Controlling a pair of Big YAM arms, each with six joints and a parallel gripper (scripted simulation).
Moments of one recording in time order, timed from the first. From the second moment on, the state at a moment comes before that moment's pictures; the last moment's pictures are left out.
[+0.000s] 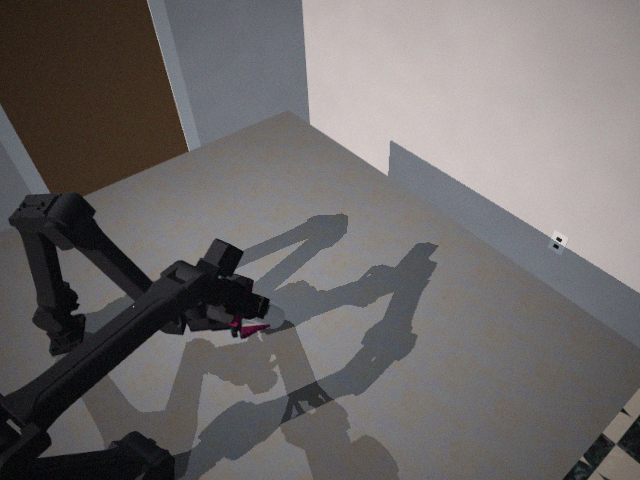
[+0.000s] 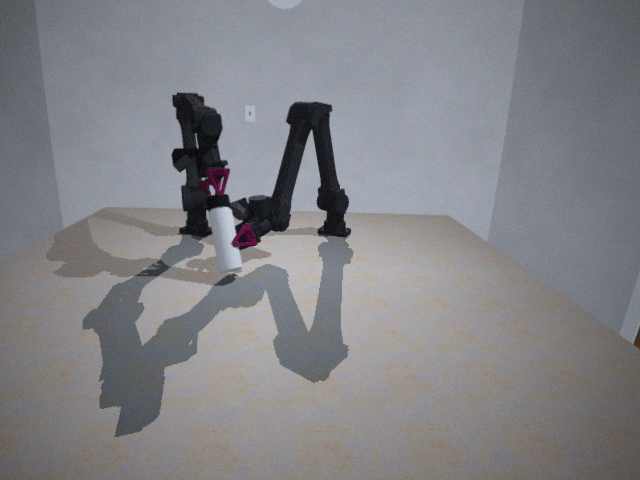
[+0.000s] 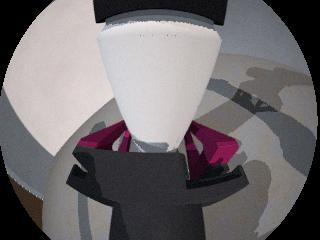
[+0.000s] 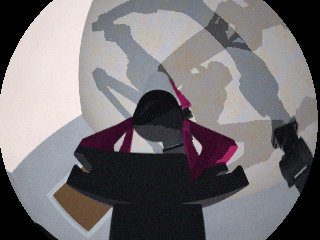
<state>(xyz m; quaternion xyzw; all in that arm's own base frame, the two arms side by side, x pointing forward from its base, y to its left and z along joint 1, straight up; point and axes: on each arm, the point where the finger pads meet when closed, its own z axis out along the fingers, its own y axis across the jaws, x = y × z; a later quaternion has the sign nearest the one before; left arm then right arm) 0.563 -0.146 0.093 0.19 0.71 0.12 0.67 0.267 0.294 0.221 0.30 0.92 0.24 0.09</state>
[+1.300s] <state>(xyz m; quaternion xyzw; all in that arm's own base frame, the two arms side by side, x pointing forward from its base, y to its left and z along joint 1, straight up) 0.564 -0.146 0.092 0.19 0.71 0.12 0.67 0.266 0.294 0.220 -0.45 0.85 0.10 0.23</state>
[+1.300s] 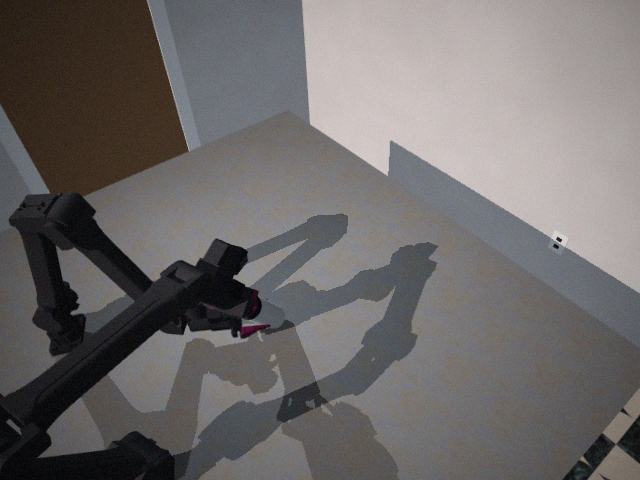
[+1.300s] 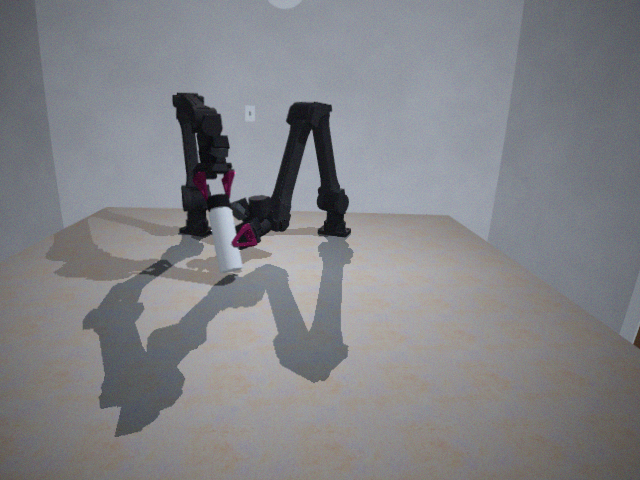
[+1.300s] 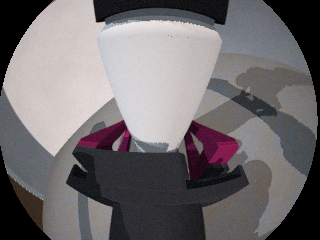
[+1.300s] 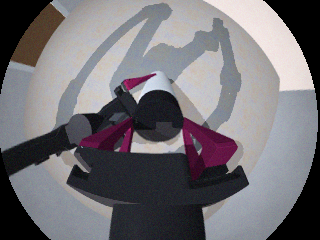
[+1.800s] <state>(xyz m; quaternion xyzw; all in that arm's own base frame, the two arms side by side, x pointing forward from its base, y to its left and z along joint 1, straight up) 0.563 -0.146 0.092 0.19 0.71 0.12 0.67 0.265 0.293 0.220 -0.70 0.67 0.02 0.25</state>
